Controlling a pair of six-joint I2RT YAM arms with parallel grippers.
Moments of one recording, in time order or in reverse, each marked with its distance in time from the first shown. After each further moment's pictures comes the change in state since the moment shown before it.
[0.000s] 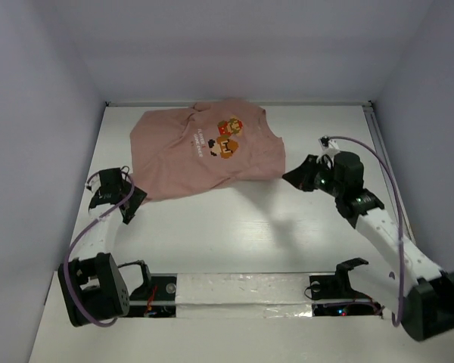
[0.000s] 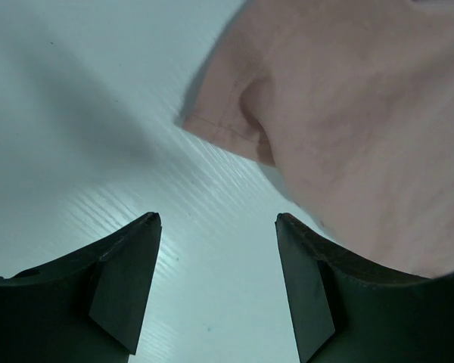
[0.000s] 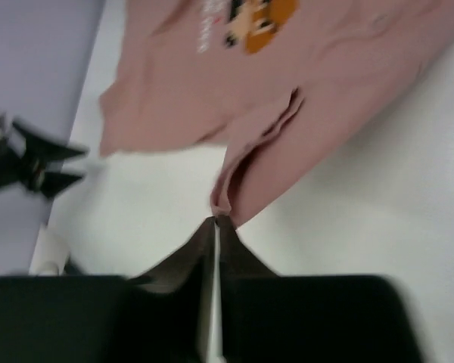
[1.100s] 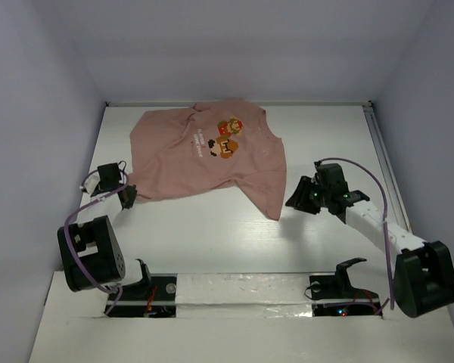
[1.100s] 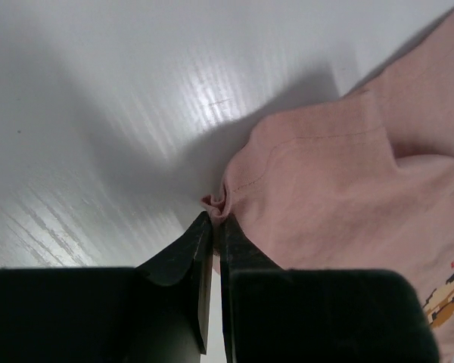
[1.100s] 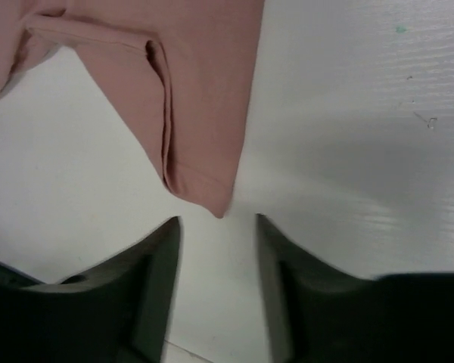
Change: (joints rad) left arm 0.071 0.278 -0.003 0.291 -0.049 -0.248; right arm 0.047 0.013 -0.088 -0.323 0.111 0.025
